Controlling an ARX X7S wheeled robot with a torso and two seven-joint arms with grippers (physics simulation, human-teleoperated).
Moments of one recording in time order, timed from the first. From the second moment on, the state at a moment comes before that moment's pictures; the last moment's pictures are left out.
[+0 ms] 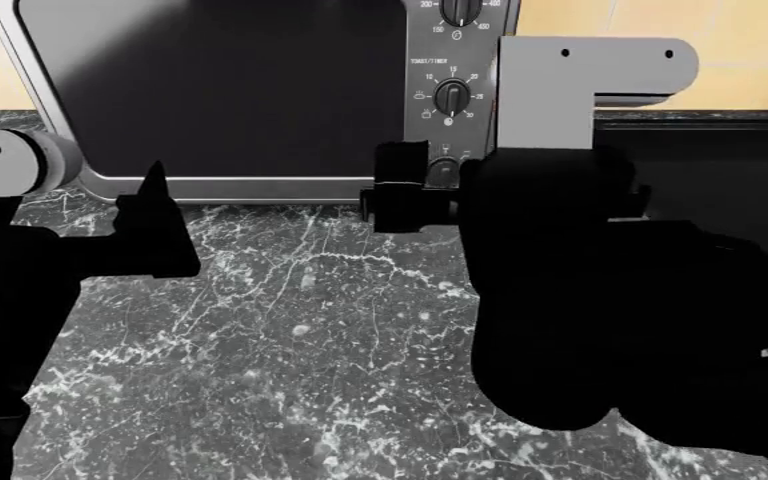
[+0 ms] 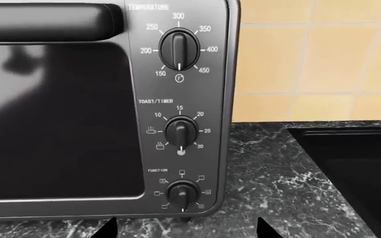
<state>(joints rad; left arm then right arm) -0.79 -0.73 -0.06 0.78 -1.74 -1.10 -1.25 1.64 0.57 -1.38 -0.48 1.84 0.17 1.55</state>
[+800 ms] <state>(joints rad) -0.79 -0.73 -0.05 0.78 -1.73 -1.08 -1.24 1.67 0.51 -1.48 -0.35 1.78 0.19 1.47</state>
